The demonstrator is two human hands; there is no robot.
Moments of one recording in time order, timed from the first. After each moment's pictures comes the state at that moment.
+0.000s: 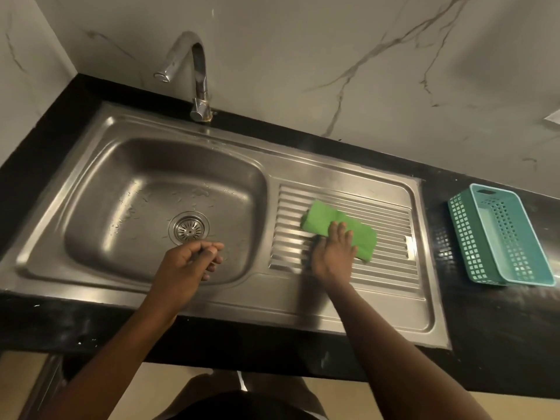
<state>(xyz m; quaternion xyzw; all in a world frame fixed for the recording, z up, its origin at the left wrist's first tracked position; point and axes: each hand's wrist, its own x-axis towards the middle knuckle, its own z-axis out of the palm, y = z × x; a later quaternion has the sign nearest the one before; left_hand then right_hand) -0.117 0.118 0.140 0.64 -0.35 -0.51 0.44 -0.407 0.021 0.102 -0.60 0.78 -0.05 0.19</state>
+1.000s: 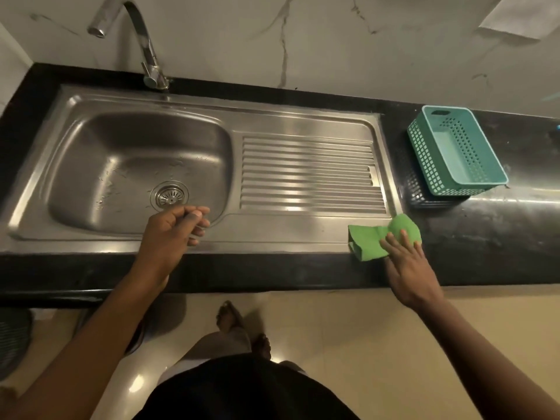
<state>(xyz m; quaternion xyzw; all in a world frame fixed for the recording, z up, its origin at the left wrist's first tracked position) -0.168 0.184 0.180 0.64 -0.41 -0.49 0.42 -0.647 0.219 0.132 -0.68 0.71 0.02 0.16</state>
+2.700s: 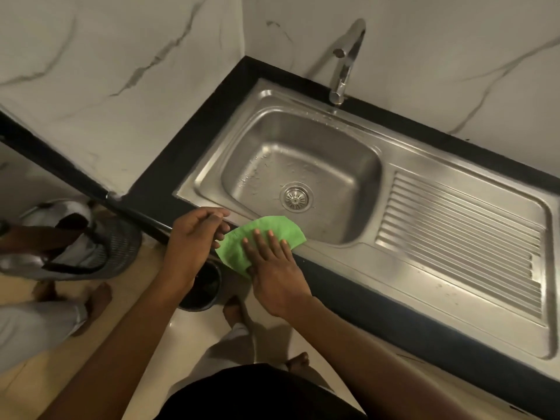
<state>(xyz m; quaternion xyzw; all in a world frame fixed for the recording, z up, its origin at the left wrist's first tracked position) 0.028 0.272 0.166 0.72 -0.23 -0.39 0.53 -0.159 0.217 0.103 -0.92 0.33 0.07 0.23</state>
